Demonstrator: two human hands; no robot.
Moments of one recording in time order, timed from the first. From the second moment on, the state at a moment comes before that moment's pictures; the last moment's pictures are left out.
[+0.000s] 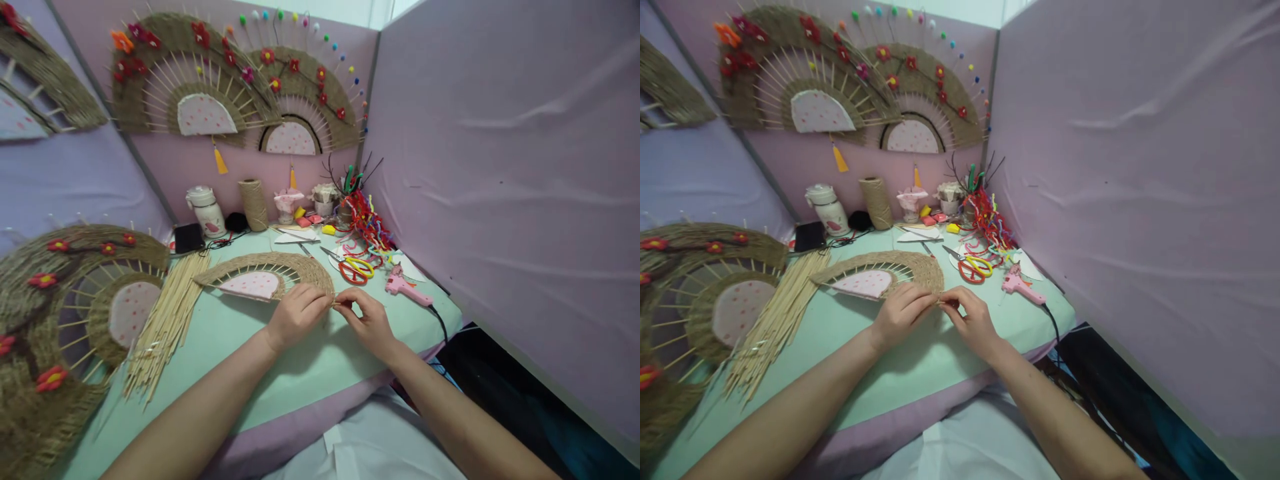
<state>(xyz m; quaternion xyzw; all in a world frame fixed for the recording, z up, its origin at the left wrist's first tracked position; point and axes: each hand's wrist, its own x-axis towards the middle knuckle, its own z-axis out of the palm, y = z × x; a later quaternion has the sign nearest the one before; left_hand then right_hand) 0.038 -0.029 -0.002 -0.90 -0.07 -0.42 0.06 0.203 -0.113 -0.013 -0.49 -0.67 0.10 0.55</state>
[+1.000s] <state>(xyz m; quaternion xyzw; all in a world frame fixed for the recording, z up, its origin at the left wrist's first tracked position) 0.040 -0.028 -0.004 -0.90 -0.04 -0.43 0.04 0.203 -0.103 -0.022 -0.45 -0.68 0.06 0.57</state>
